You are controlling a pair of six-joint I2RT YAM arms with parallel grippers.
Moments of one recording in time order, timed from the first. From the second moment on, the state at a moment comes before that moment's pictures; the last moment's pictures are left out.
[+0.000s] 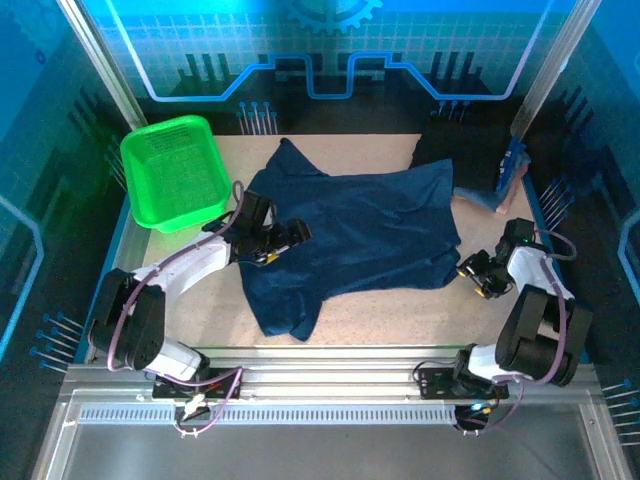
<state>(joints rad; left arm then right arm) -0.39 1.49 0.93 -0.39 0.29 -0.86 -0.40 1.40 0.76 -0.73 -0.24 0.48</state>
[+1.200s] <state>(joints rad) -0.26 1.73 0.91 -0.17 0.29 -0.92 -0.41 1.41 0.82 -0.69 -0.27 0.56</state>
